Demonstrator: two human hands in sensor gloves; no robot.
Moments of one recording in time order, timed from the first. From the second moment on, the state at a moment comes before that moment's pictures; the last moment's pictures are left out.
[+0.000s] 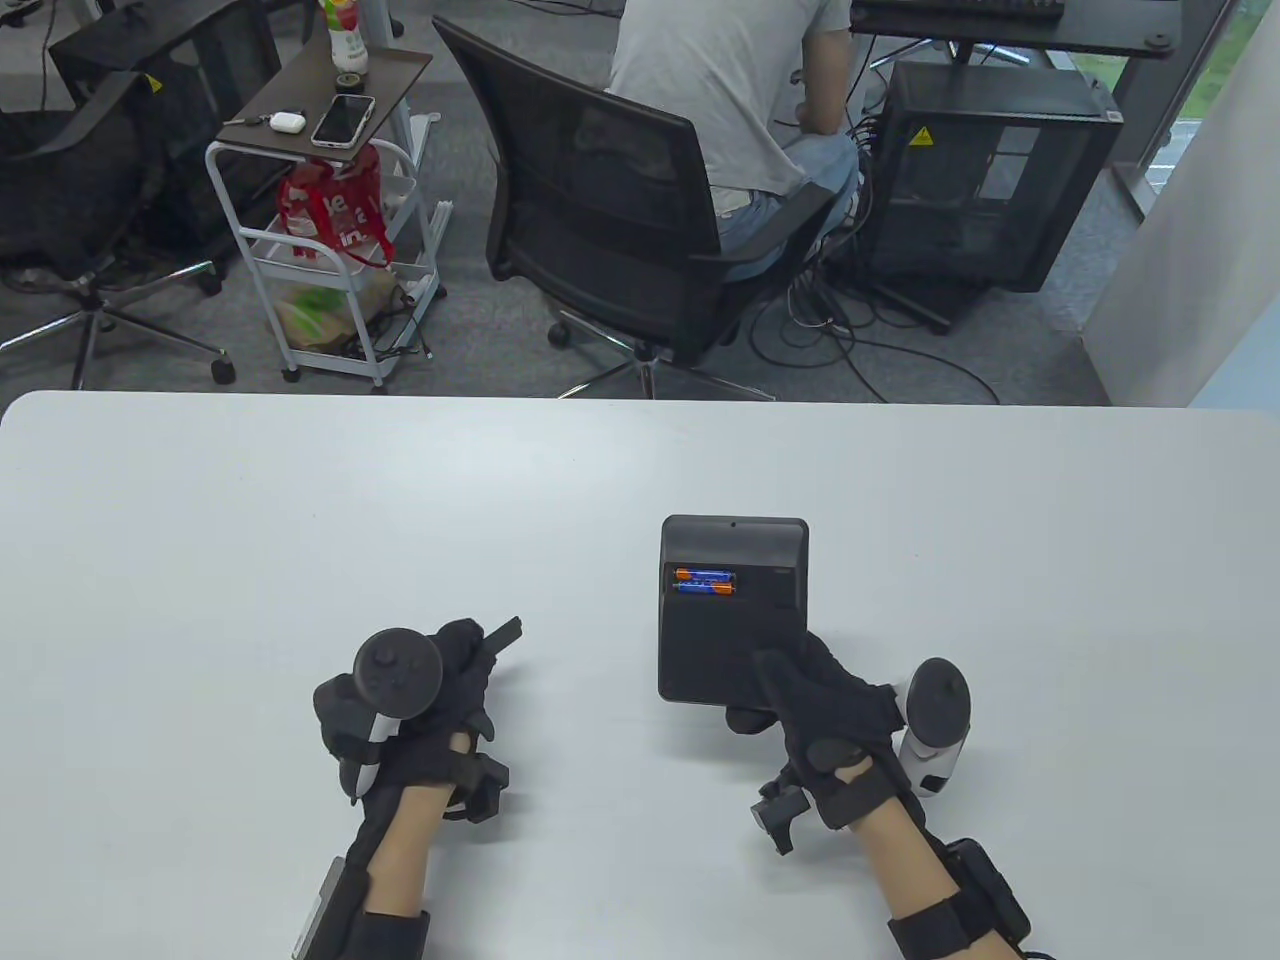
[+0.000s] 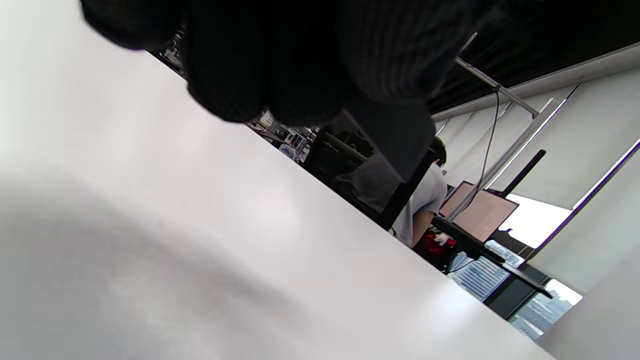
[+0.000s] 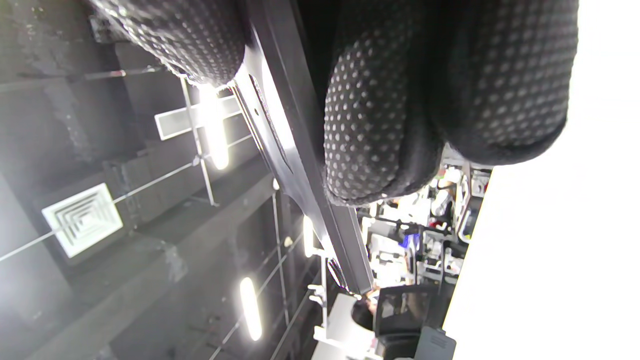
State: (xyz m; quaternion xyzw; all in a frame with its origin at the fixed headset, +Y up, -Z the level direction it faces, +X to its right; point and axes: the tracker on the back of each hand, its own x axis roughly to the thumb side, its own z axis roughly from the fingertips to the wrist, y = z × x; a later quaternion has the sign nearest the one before) left_hand -0.234 -0.710 -0.312 0.05 0.09 0.30 0.95; right_hand 0.160 -0.734 -0.304 0.15 -0.05 0.69 0.71
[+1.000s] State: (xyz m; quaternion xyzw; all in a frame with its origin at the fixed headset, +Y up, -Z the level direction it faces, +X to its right) left_hand -0.217 -0.692 -0.299 0.08 -0.06 0.56 0.82; right_hand 0.147 -0.737 -0.301 0.17 -0.03 0.71 0.68
